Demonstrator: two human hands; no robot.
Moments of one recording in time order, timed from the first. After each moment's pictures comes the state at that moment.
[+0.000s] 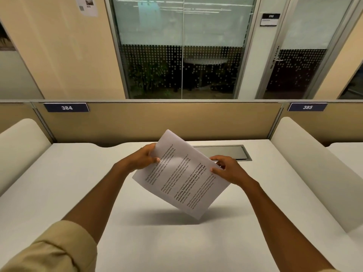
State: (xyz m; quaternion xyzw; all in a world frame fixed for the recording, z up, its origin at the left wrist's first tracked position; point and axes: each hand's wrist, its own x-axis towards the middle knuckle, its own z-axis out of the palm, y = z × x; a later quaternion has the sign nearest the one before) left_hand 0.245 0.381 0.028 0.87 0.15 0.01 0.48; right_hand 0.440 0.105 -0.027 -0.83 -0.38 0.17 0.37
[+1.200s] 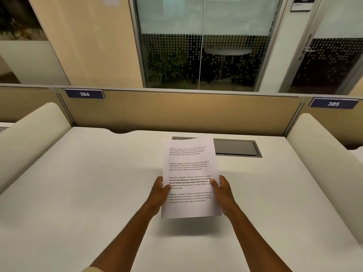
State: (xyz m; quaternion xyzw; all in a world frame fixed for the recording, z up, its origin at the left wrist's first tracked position) left_hand 0.208 0.249 -0.095 0.63 0.40 0.15 0.65; right_hand 0.377 0.093 -0.120 -0.74 -0.13 0.27 0.59
